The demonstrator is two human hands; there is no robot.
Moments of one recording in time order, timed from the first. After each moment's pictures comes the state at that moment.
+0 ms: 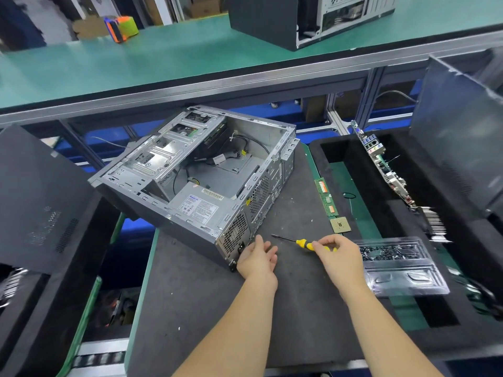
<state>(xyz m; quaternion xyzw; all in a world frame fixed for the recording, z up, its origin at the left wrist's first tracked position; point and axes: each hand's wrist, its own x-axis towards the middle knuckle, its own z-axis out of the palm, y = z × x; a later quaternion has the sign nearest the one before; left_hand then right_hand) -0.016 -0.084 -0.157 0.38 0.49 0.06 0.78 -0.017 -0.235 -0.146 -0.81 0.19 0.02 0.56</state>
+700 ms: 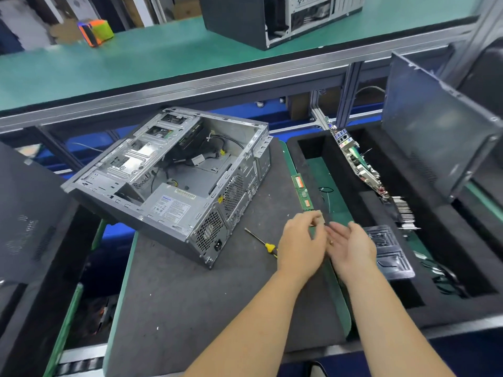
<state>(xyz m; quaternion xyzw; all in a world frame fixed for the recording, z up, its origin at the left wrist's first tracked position) -0.021 -0.188 -0.116 0.86 0.00 0.04 0.50 -0.008 -0.293 -0.114 -0.38 0.38 0.05 0.84</state>
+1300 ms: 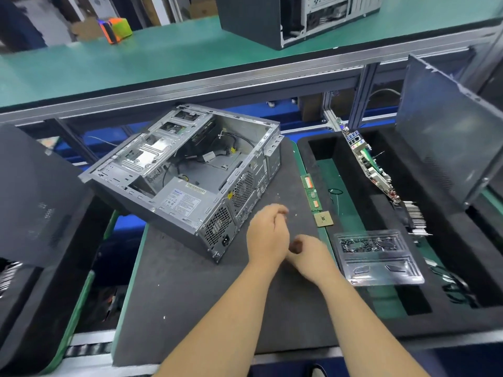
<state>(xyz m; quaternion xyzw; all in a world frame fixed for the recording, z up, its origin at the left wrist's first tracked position) -0.022 -0.126 -0.089 0.85 0.10 0.14 0.49 -0.021 -0.236 -0.137 -0.92 0.02 0.17 0.36</state>
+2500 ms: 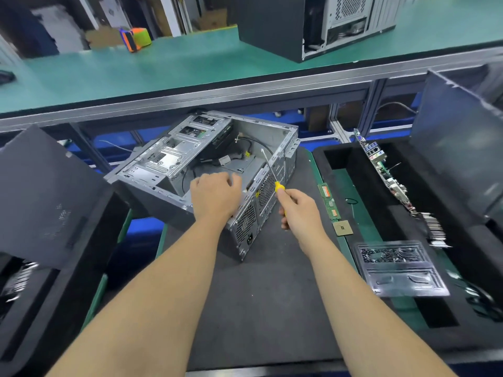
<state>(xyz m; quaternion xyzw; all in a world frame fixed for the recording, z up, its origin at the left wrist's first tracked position) 0.039 0.022 -0.032 0.97 0.14 0.15 0.14 0.027 -0.157 -0.066 -0.73 0.04 0.06 0.68</state>
